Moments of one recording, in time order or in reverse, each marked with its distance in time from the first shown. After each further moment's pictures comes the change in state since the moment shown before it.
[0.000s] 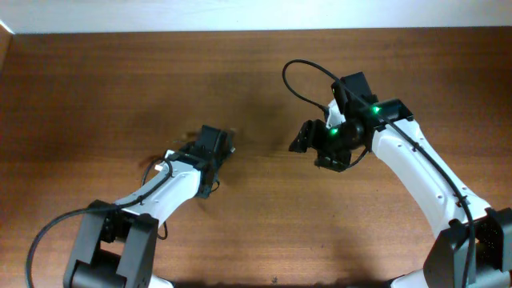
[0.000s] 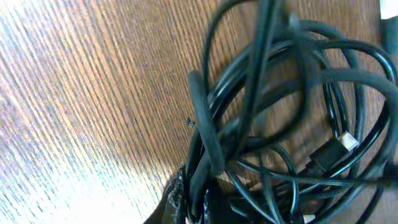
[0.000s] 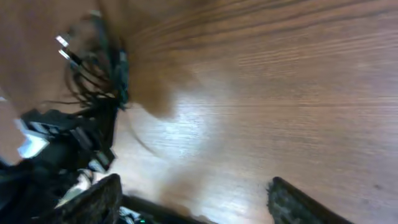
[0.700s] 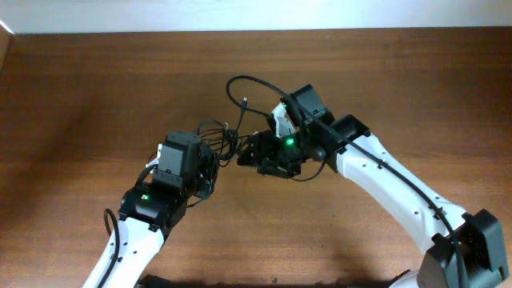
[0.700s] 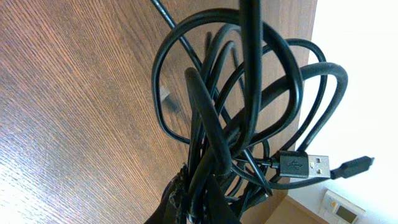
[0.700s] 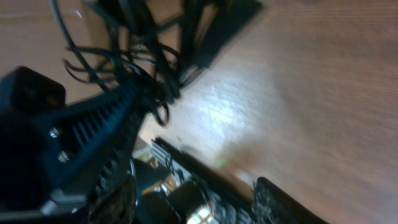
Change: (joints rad) left arm 0.002 -0.560 -0.023 -0.029 0.299 -0.040; right arm 0.267 0.002 0.001 0.286 -0.210 0.143
